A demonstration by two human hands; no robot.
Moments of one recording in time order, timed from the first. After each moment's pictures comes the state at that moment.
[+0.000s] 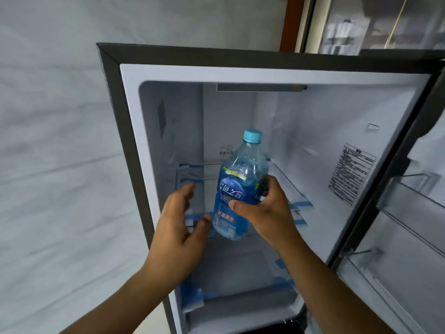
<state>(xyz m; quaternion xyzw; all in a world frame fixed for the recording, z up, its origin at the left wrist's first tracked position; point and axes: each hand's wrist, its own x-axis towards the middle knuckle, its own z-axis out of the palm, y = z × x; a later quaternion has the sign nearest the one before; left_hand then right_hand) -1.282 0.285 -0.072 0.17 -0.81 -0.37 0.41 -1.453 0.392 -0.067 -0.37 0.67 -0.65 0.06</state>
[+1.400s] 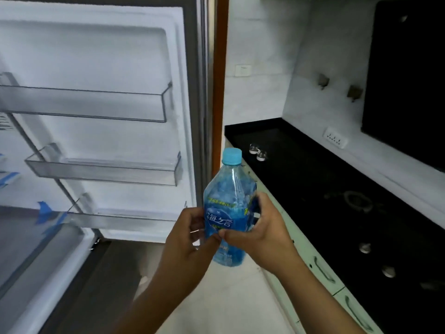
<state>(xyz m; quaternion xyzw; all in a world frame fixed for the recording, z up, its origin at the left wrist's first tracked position) -1.091 0.704 -0.143 -0.27 -0.70 -0.65 -0.10 -1.020 0.859 -0.113 0.16 0.79 -0.55 -0.21</state>
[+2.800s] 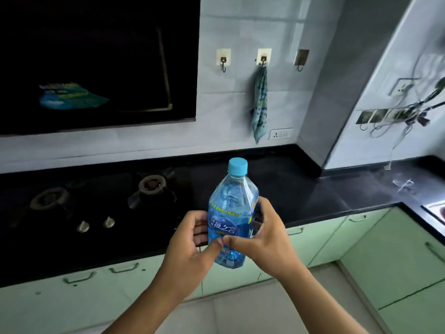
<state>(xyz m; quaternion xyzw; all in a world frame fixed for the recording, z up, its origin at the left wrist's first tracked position) -0.656 0.931 -0.173 -0.66 -0.33 -0.43 -0.53 -0.485 0.871 -0.135 0.61 0.50 -0.31 -0.53</state>
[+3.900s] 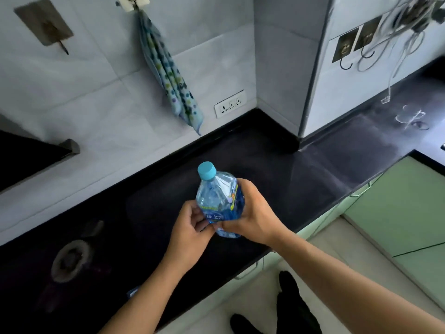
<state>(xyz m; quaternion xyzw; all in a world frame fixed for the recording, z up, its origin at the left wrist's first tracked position) -0.336 1.176 -0.268 -0.65 -0.37 -0.26 -0.61 -0.167 1.094 -0.273 0.67 0.46 -0.29 -0.51</state>
